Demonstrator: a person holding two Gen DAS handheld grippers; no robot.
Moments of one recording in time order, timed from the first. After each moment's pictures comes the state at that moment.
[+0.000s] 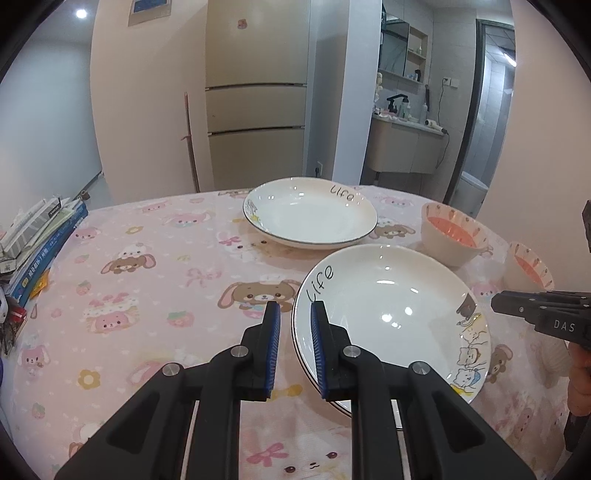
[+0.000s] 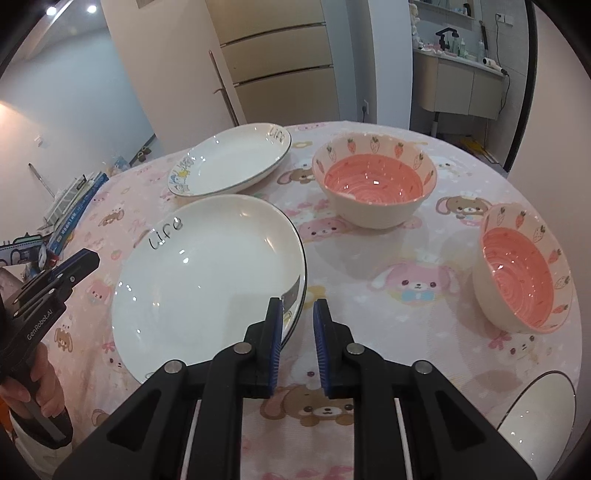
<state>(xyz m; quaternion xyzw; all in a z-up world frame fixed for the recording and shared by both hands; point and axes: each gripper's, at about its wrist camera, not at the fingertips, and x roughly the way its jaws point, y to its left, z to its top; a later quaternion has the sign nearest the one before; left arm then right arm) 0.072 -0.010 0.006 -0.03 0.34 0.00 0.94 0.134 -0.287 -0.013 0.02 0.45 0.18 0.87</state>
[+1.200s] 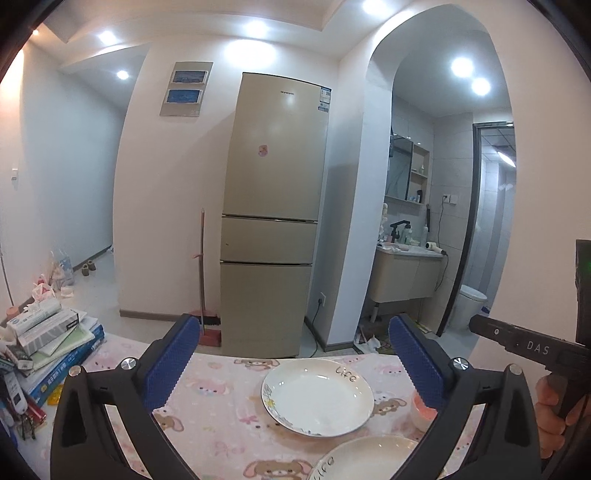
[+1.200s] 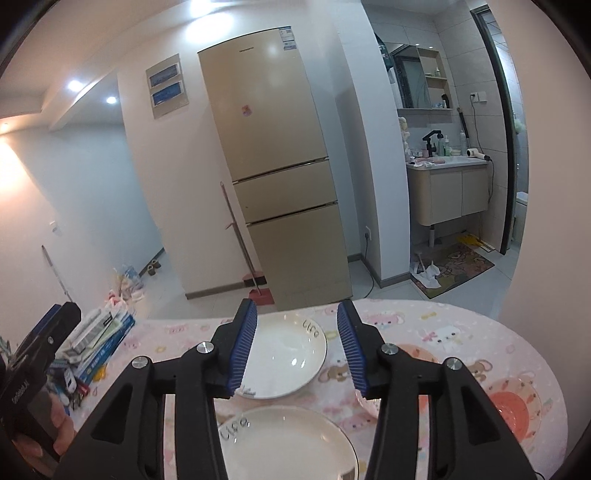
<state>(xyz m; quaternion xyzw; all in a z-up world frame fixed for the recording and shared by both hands) 0.101 0.033 0.156 -0.06 0.11 0.02 0.99 0.190 -0.242 0.134 0.09 0.23 0.16 0.95</state>
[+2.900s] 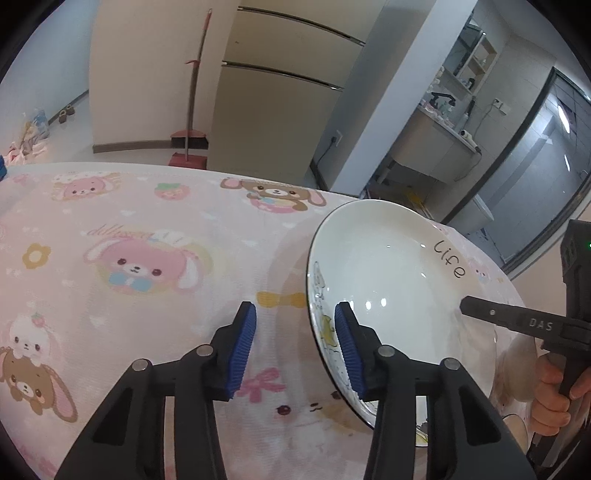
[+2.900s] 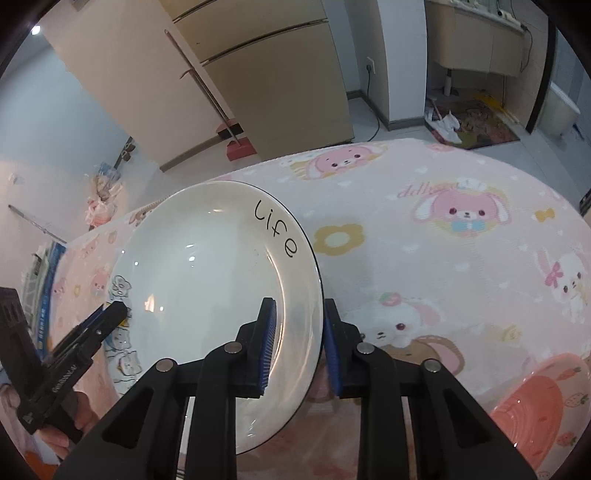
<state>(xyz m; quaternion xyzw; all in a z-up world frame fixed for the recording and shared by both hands) 0.317 0.099 -0.067 -0.17 0.43 -0.02 0.89 0.389 -0.184 -0.054 0.05 0.54 0.17 0.82</state>
